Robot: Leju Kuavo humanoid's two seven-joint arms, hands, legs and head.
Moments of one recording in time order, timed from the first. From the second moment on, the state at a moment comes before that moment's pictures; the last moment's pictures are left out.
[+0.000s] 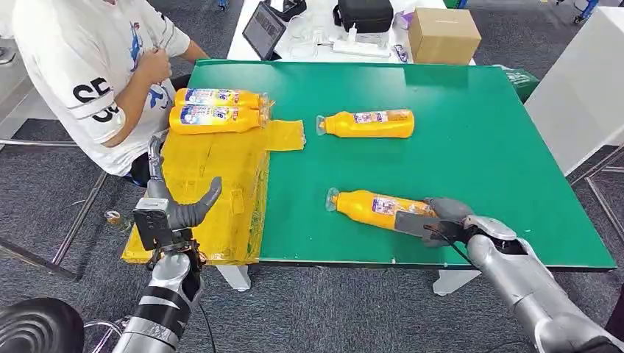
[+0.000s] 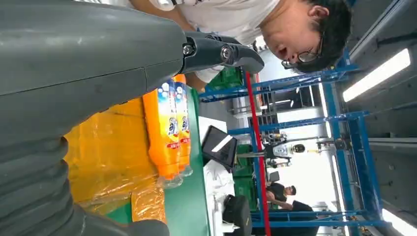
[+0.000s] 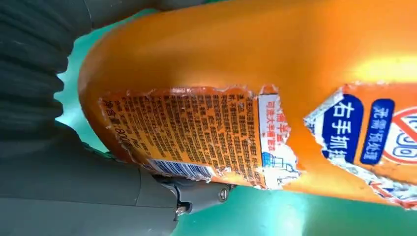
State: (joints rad) left arm -0.33 -0.21 -0.09 -1.11 -0.12 0.49 -0.70; right arm -0.54 -0.43 0.60 -0.89 0.70 0.19 -0.08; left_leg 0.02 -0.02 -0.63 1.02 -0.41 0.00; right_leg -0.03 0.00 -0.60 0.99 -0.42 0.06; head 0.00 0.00
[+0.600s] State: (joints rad) left arm -0.32 -0.24 -0.08 -1.08 -0.10 0.31 -0.67; right arm -0.28 -0.17 0.32 -1.11 0.62 -0.28 -0.30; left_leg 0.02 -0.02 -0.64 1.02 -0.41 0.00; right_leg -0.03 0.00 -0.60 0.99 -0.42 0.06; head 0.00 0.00
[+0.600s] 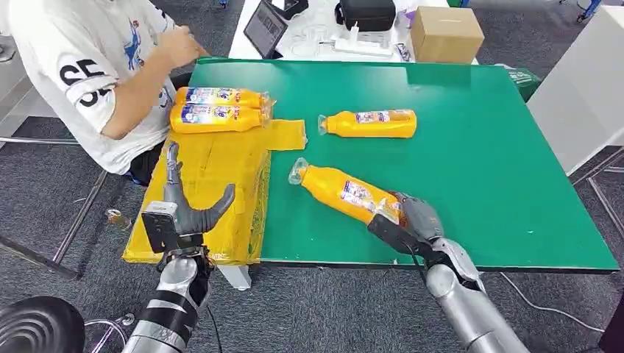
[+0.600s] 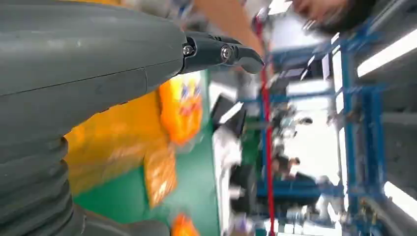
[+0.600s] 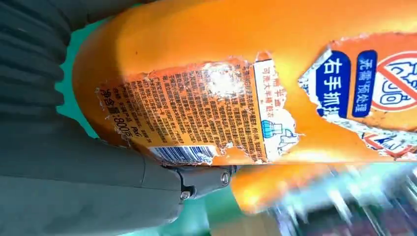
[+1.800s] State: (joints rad) left arm -0.24 -0.23 -0.29 -1.14 0.39 -0.43 -0.42; right arm -0.08 0.21 0.19 -1.12 0.47 -0.35 -0.69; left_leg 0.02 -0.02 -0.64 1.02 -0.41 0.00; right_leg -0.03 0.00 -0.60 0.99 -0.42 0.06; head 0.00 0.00
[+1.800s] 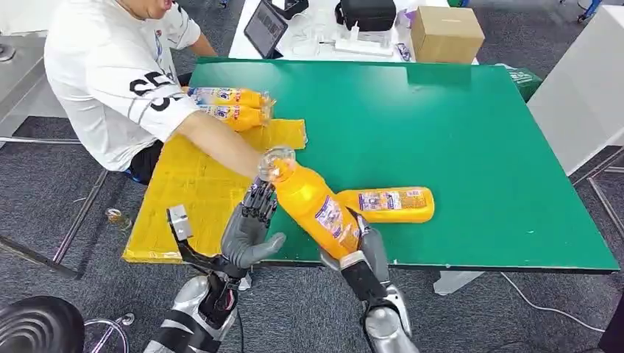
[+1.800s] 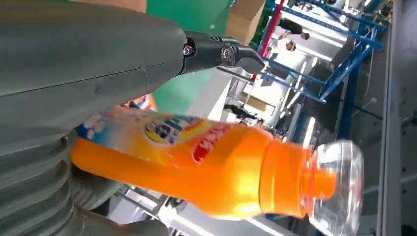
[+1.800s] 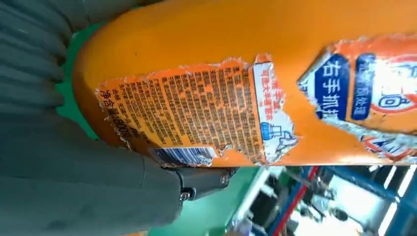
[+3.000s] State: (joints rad) left arm -0.26 -0.18 -0.35 -1.02 0.45 -0.45 -0.40; right arm -0.27 0.26 0.51 -0.78 0.59 -0.36 -0.61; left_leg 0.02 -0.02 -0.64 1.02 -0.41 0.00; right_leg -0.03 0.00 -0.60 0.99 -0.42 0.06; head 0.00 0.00
